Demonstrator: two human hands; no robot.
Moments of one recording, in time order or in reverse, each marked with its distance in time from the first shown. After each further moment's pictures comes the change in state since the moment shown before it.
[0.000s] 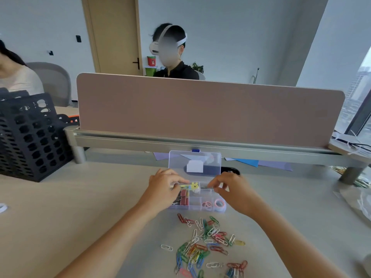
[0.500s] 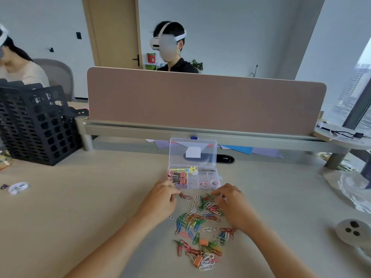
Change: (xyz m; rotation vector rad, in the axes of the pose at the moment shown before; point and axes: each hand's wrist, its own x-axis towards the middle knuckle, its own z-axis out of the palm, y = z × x) left_hand -0.080 0.005 0.015 0.159 -0.063 0.011; right_hand -0.082 -0.002 0.042 -0.007 0.019 0.151
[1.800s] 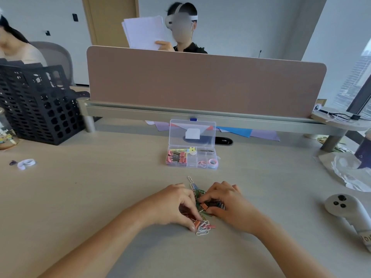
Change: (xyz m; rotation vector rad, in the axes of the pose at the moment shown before) left_hand -0.055 0.049 -0.016 -0.244 -0.478 0.233; right_hand -0.062 -0.014 -0.006 -0.052 -0.184 -0.324
